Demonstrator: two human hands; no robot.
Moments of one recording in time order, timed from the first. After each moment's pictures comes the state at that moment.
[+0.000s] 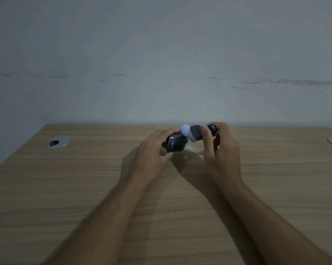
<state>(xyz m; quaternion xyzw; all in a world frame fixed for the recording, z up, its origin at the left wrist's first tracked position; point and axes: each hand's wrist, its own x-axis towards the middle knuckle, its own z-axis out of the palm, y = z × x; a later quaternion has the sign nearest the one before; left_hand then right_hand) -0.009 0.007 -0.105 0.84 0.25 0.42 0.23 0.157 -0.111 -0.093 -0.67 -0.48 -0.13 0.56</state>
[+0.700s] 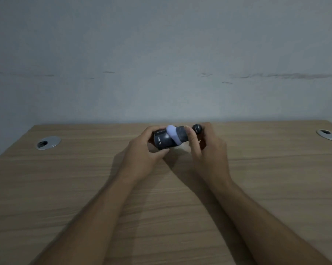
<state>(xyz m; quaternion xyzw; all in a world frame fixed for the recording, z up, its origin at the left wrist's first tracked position) -0.015 0.001 -0.101 0.81 0.30 0.39 0.33 0.153 -0.109 -0.100 -0.68 -0.48 -0.12 0.53</state>
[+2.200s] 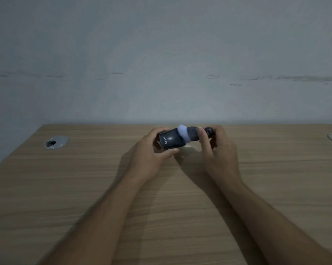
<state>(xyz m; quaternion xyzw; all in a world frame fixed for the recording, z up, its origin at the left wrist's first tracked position) -0.014 0.007 -0.106 0.78 0.32 0.39 0.36 0.163 -0.107 -0.102 -0.69 -0.45 -0.07 0.56</state>
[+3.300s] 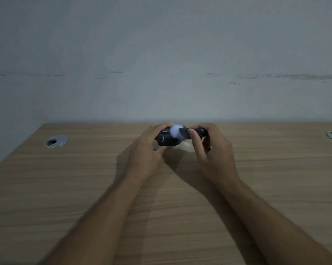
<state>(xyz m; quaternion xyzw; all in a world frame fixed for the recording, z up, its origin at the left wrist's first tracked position) -0.013 0.010 -0.108 0.80 0.29 0.43 0.29 0.153 -0.110 -0.099 -0.63 -0.53 -0.13 0.55</state>
